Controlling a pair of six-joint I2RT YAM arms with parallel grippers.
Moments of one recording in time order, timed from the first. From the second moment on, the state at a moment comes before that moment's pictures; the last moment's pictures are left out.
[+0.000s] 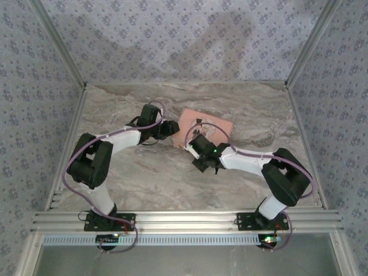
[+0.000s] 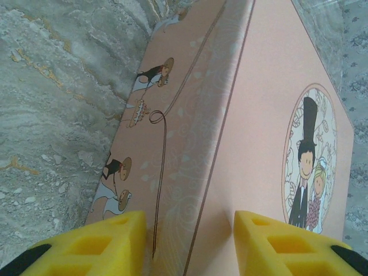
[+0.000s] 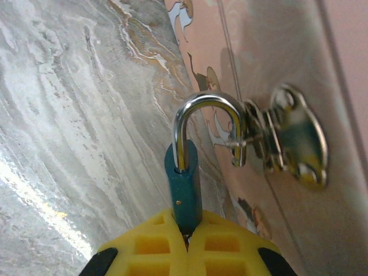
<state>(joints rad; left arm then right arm) -0.47 1.77 1.05 -0.04 0.43 -0.80 0.83 1.61 0.89 -0.38 0.17 -0.14</state>
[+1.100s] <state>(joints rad) -0.43 1.32 0.82 -0.14 0.29 -0.76 0.66 1.03 0.78 -0.50 0.16 0.12</state>
